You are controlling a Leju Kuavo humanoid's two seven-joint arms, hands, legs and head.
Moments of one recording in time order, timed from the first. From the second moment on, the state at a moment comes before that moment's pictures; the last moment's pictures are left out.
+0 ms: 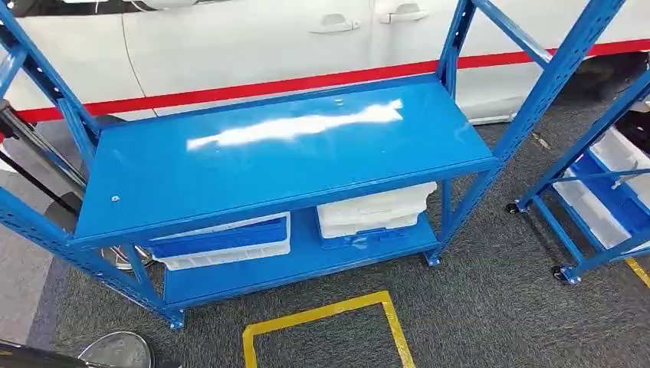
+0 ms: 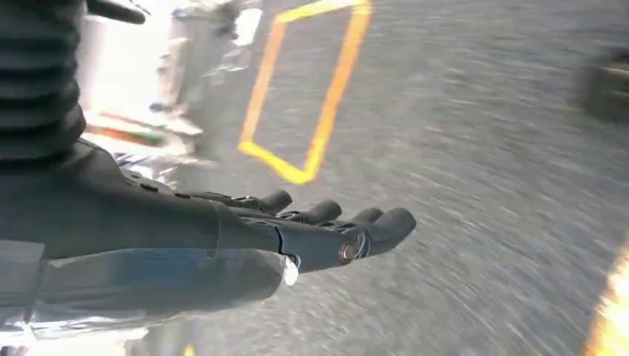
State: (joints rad) left arm -0.08 0.06 0.10 -0.24 -0.38 -0.46 0.09; right arm -0.04 0.09 -0.23 -0.23 0.58 0.20 0.30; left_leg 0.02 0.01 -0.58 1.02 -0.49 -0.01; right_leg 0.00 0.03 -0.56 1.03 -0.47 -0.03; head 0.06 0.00
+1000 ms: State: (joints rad) left arm 0.14 0.01 0.03 -0.36 0.00 0.00 0.00; right arm 0.13 0.02 -0.03 -0.37 0.01 0.00 0.01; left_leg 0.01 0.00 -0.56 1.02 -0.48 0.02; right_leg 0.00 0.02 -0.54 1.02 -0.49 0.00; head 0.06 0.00
